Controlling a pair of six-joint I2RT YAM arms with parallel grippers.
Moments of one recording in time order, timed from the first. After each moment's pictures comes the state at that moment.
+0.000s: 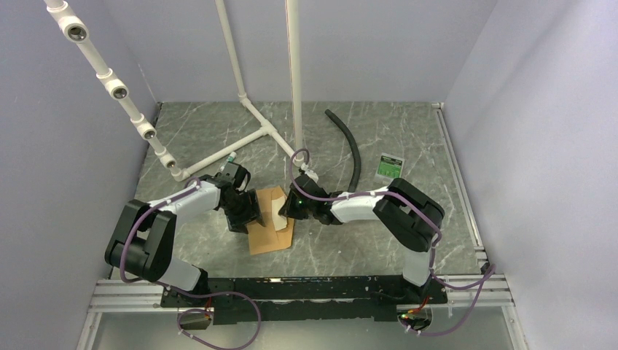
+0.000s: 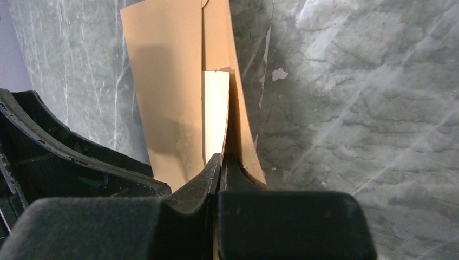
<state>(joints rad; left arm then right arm) -0.37 1.47 0.75 -0.60 0.22 -0.70 0.93 1.86 0.93 0.21 0.00 1.02</state>
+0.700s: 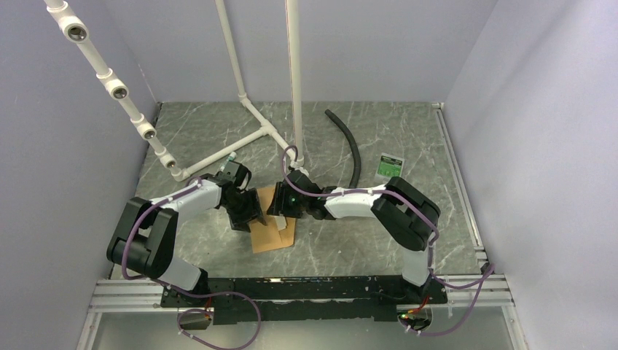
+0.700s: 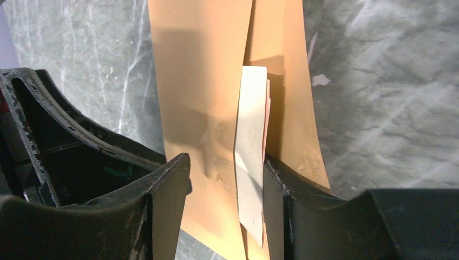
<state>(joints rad) -0.37 1.49 0.77 -0.59 0.24 -0.70 0.94 1.89 1.04 0.10 -0.05 0.95</state>
